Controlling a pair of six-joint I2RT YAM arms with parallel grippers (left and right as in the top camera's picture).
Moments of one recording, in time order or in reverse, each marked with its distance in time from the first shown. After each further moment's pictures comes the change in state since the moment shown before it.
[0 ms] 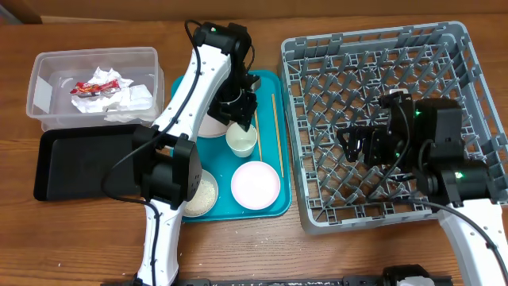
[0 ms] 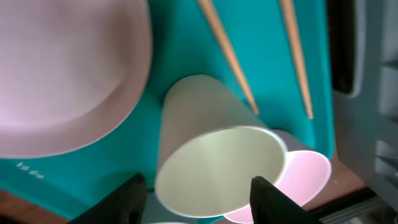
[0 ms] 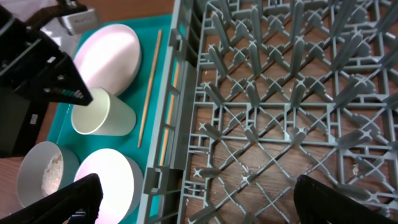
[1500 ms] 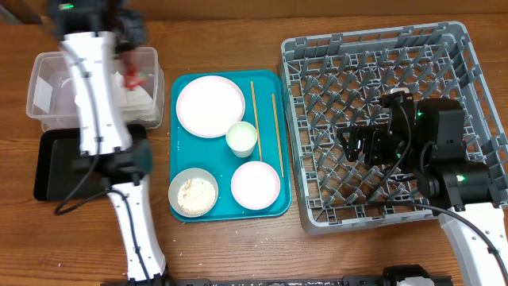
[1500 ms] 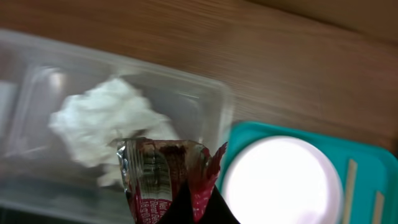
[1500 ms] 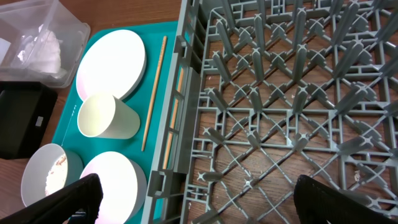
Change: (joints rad) left arm 0.476 0.199 0.916 -0.055 -0.183 -0.249; right arm 0.000 -0.026 0.000 0.012 -0.010 0.000
